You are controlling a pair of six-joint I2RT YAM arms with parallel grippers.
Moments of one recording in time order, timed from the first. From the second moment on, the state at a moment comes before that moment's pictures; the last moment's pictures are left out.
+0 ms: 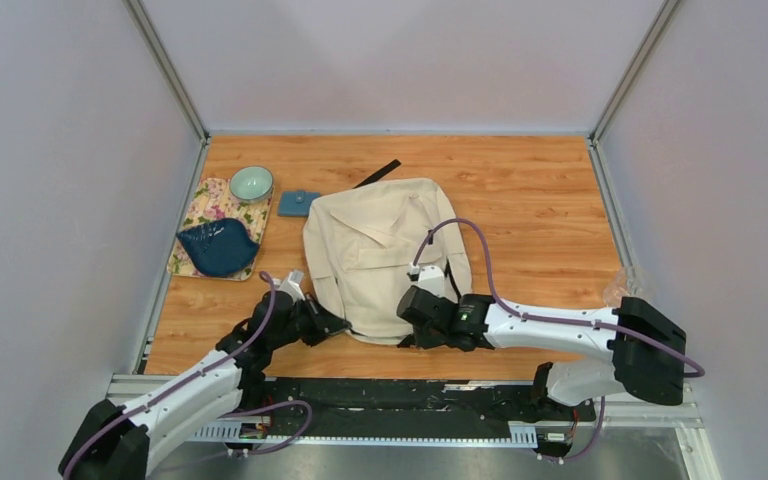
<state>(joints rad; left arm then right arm) -0.63 0.71 0.05 0.10 0.22 -1.13 1.19 1.35 0.78 -0.54 0.30 0.88</state>
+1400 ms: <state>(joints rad) -0.54 0.50 0.30 -0.36 0.23 -0.87 1.16 1.24 0.70 -0.56 0.33 0.88</state>
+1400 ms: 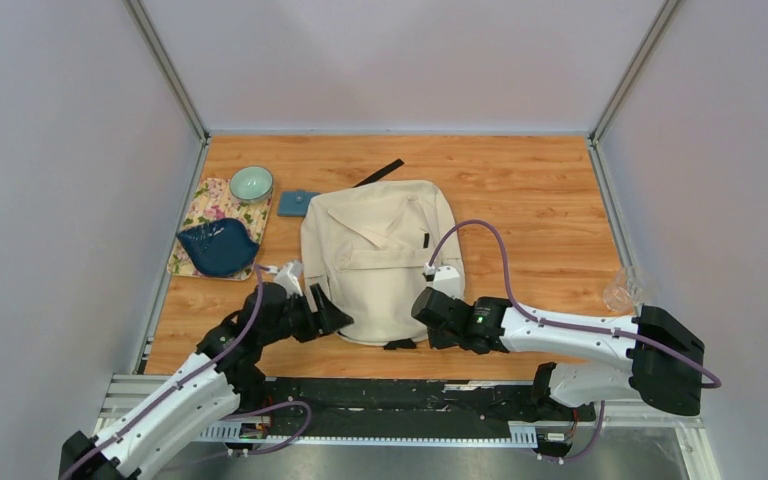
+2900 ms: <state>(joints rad) -1.02 0.78 0.06 0.16 -0.20 -1.36 1.12 1.20 0.70 -0.57 0.34 0.89</state>
